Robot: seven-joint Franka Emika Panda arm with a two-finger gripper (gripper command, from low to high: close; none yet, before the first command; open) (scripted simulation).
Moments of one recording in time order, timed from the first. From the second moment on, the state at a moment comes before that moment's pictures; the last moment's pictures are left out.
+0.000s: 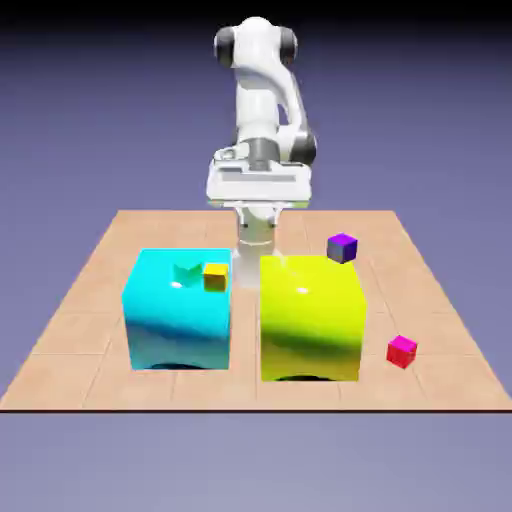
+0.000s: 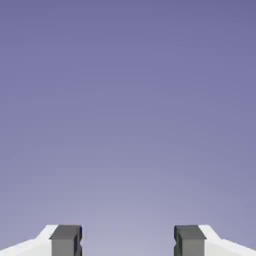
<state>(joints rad) 0.03 -0.56 0.03 -2.81 -0.05 3.04 0.75</state>
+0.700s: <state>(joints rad) 0.34 0.19 0.41 -2.37 -0.86 2.46 0.31</state>
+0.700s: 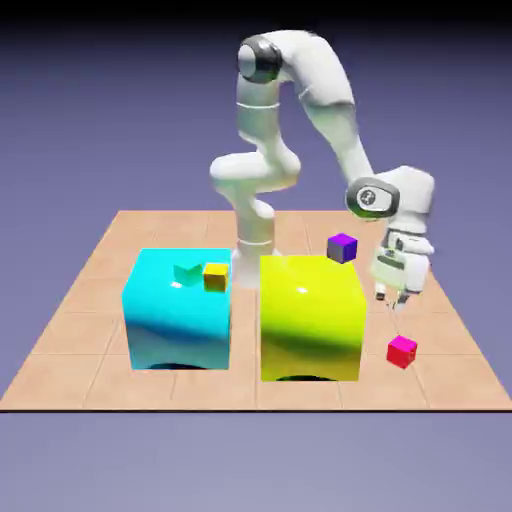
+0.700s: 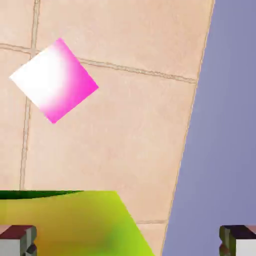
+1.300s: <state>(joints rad) 0.42 0.53 0.45 -2.19 -1.14 2.26 0.17</state>
